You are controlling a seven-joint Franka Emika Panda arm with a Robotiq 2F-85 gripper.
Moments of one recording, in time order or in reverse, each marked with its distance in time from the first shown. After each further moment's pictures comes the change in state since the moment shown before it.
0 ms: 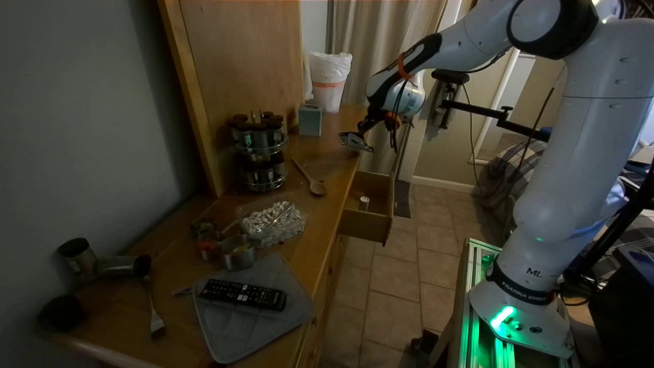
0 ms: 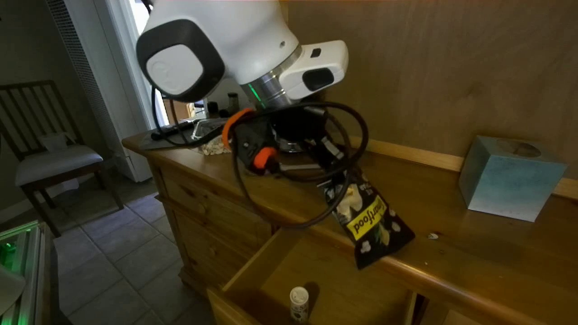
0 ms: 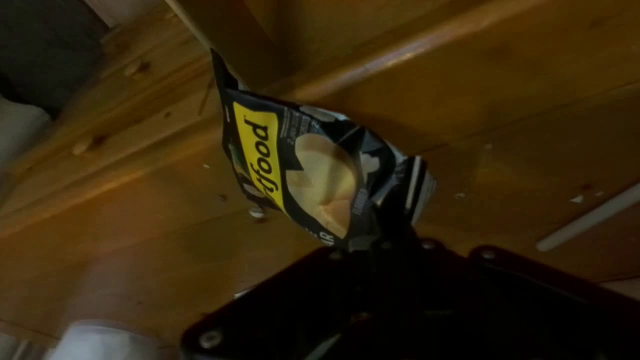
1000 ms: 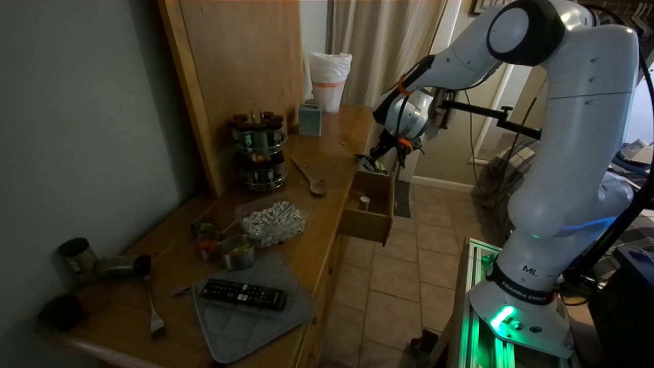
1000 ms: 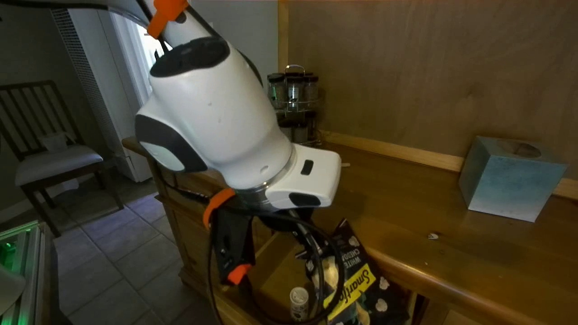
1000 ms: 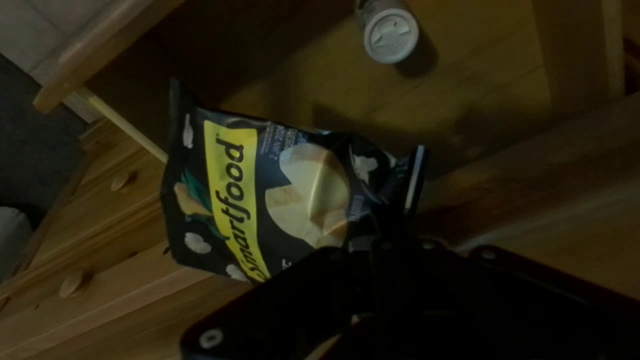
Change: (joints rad) arm -0.135 0.139 0.057 -0.032 0.268 -0.010 -0.282
